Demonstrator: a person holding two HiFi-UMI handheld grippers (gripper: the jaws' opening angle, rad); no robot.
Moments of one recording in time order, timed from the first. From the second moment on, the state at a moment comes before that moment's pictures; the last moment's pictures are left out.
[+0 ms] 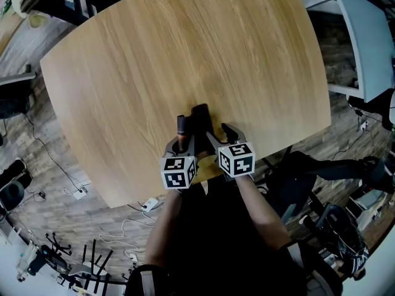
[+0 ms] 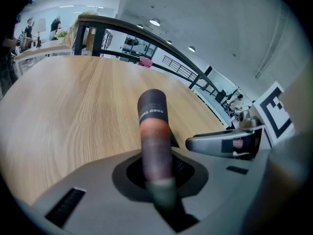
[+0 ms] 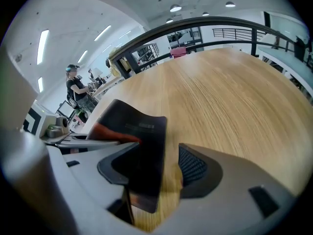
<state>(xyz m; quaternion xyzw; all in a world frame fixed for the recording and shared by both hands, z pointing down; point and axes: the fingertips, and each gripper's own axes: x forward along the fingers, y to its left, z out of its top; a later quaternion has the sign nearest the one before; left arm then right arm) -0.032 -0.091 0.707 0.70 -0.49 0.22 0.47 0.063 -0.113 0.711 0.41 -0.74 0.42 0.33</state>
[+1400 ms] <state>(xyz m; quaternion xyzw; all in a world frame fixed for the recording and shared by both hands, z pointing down) -0.030 -0.087 0.611 0.71 -0.56 0.16 0.38 0.092 -0.111 0.637 0.41 -0.79 0.36 0.28</state>
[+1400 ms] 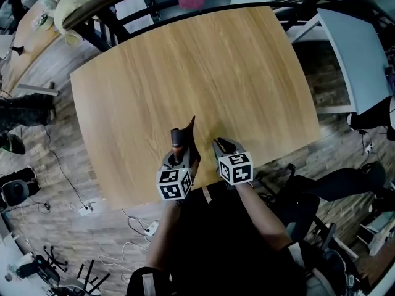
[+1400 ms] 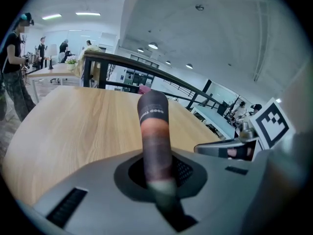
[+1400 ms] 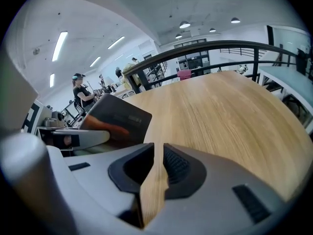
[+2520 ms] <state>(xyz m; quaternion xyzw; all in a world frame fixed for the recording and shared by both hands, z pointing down) -0.045 -0.013 0.497 0.67 -0.67 0.11 0.30 0.096 -0.088 0.520 0.37 -0.87 0.28 0.18</state>
